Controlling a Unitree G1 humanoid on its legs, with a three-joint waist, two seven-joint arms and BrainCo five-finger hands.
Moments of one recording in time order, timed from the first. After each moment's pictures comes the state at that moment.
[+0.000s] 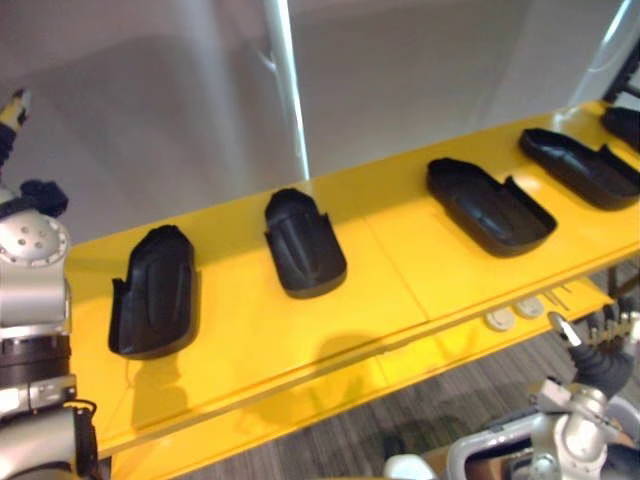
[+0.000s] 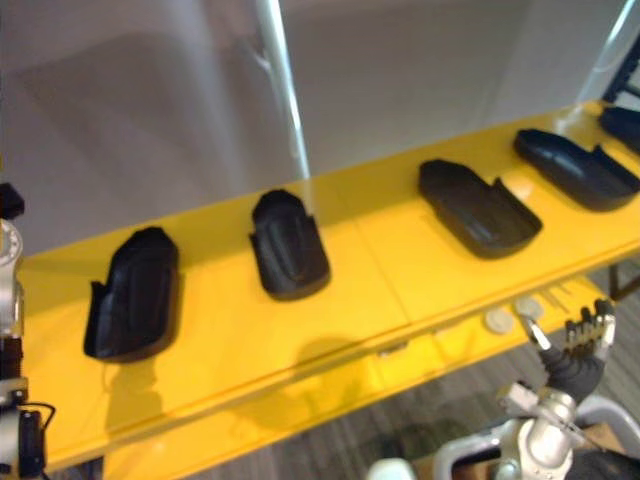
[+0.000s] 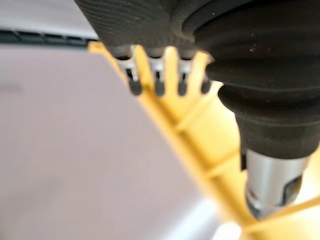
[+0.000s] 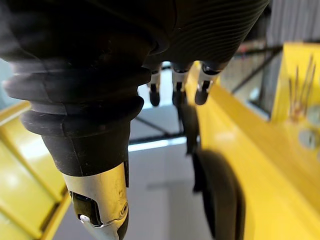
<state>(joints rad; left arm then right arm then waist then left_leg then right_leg) -0.30 0.61 0.38 -0.26 0.00 0.02 0.58 0.31 -0.13 -0.31 -0.14 0.34 -0.37 -0.33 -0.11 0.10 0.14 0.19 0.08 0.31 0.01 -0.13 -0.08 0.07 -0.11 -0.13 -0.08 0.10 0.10</state>
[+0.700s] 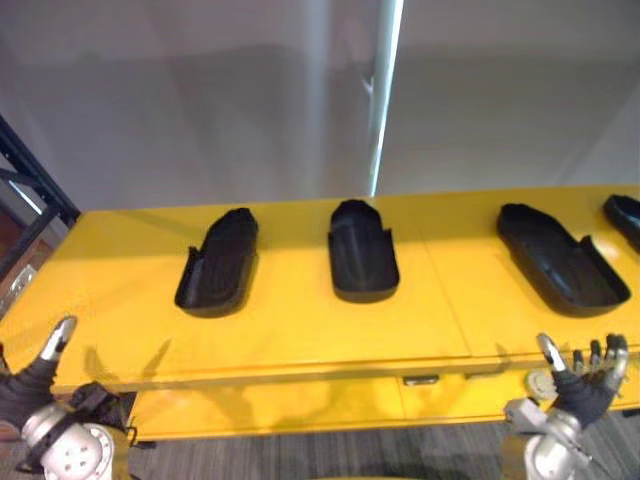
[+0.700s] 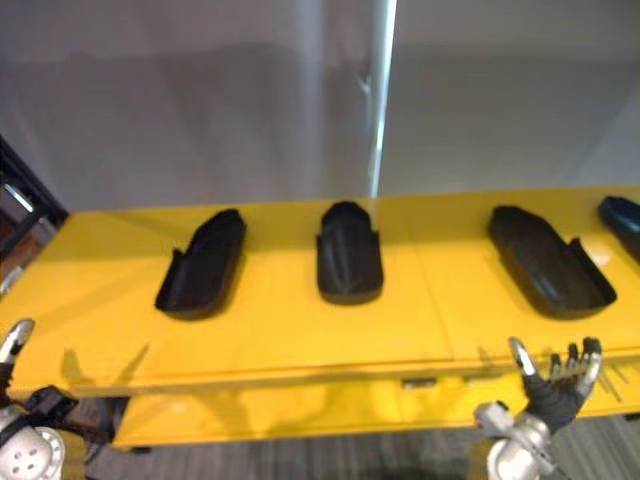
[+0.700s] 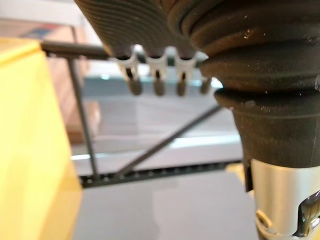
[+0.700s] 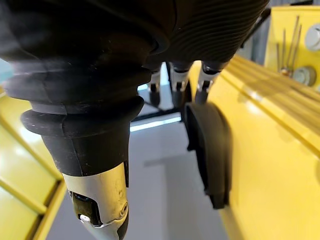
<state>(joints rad) 0.35 0.05 0.49 -0.48 -0.15 -0.04 0.51 0.38 0.02 -0.29 -0.14 0.28 -0.40 -0.43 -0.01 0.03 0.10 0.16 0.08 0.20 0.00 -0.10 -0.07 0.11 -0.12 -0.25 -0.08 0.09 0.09</state>
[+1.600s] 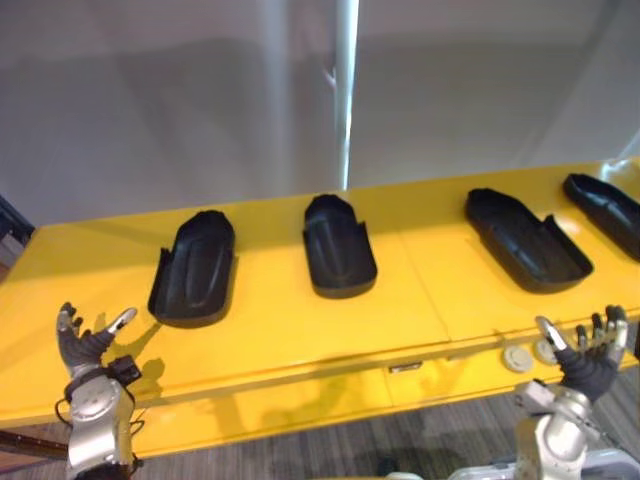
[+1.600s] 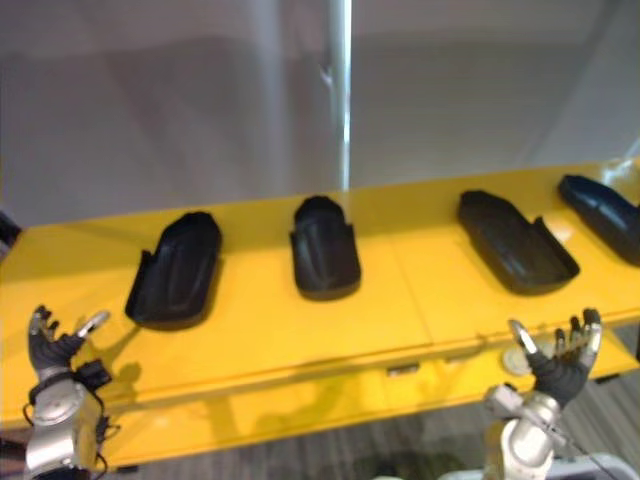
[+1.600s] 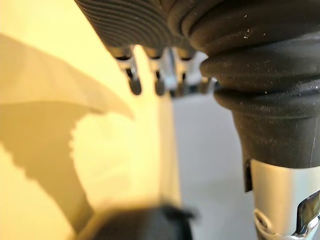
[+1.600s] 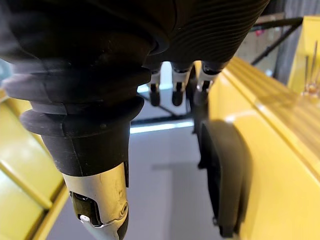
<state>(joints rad) 0.03 0.36 0.41 0.27 -0.32 -0.02 0.25 0.28 -0.13 -0.33 -0.03 0.28 -0.40 -0.36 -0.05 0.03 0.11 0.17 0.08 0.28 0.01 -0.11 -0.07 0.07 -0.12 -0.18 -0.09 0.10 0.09</state>
